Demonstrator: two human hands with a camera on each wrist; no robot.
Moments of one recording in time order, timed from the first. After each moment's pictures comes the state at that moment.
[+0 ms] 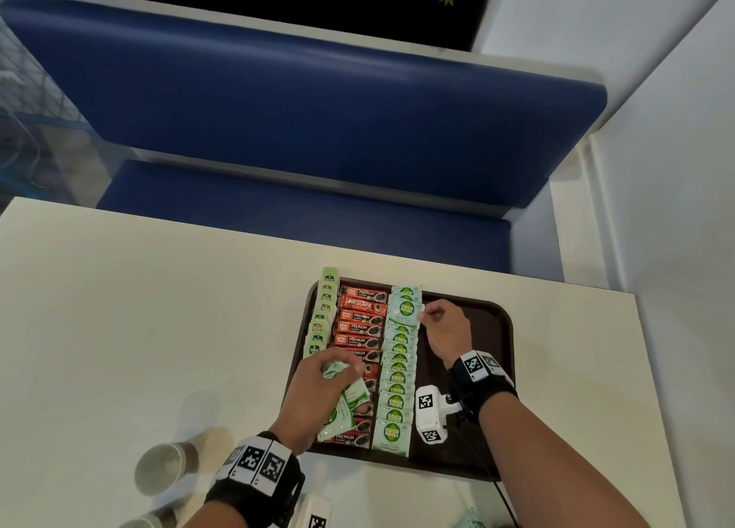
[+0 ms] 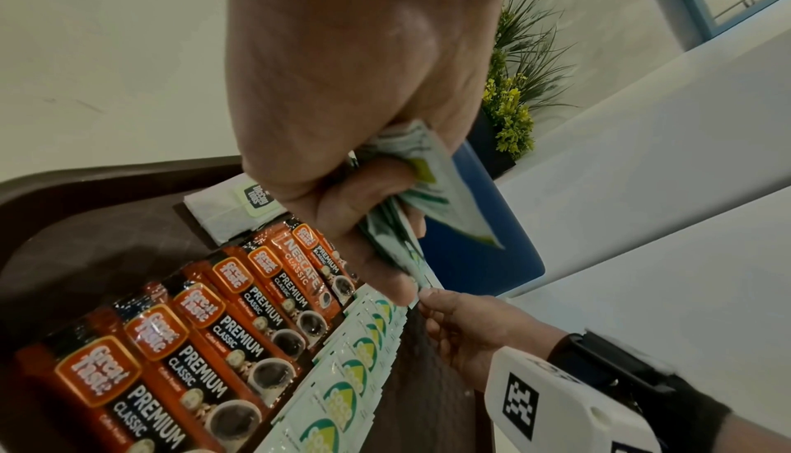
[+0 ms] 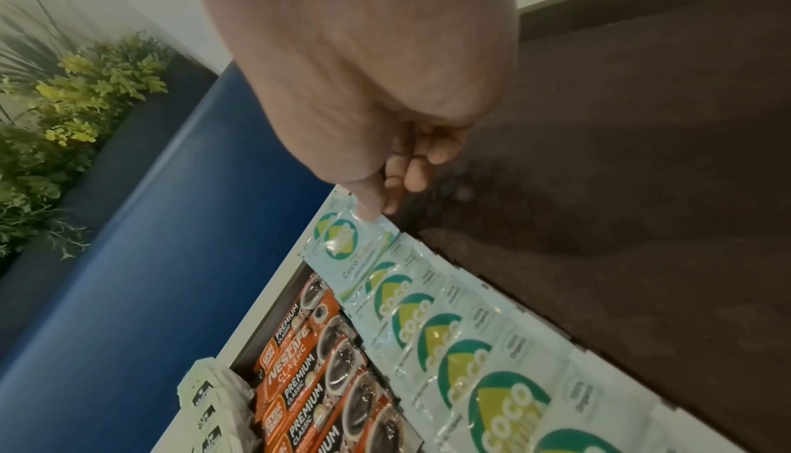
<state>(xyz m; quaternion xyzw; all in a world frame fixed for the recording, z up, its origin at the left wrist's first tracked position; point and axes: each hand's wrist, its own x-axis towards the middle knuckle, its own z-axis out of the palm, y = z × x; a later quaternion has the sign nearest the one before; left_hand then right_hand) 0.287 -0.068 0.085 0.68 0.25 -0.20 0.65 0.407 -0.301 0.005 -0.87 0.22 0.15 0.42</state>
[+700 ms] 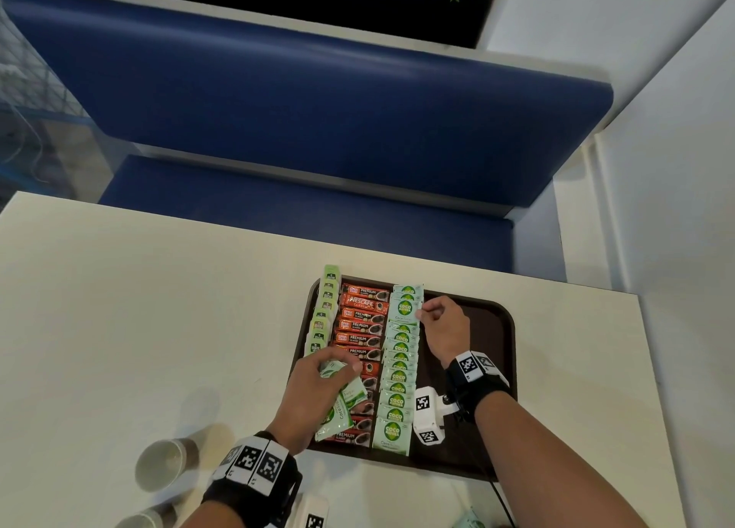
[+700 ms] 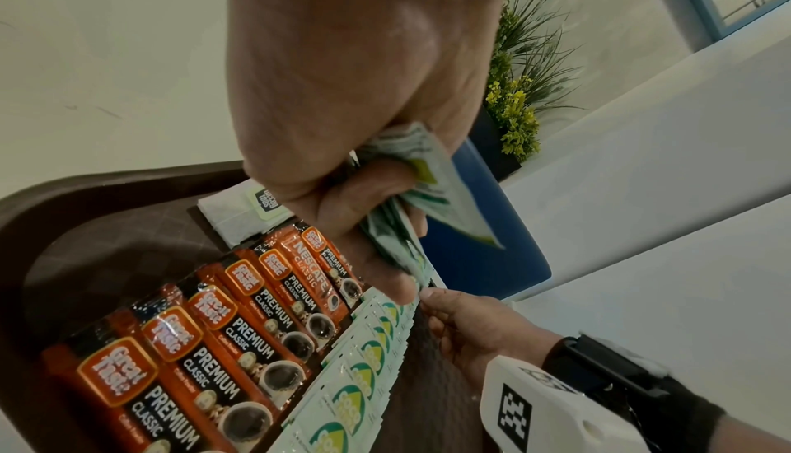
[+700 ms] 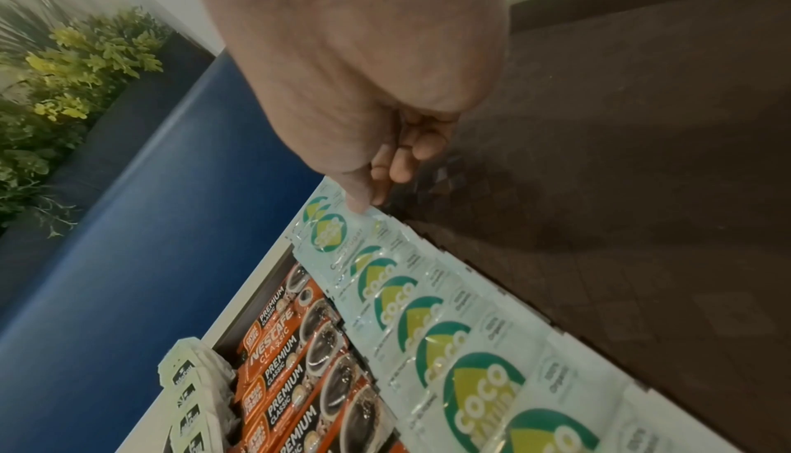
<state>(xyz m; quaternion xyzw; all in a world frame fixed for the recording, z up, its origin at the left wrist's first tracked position) 0.286 -0.066 0.087 0.66 0.28 -0.21 0.66 0.405 -0.293 0.009 -0.86 0.22 0.13 0.43</state>
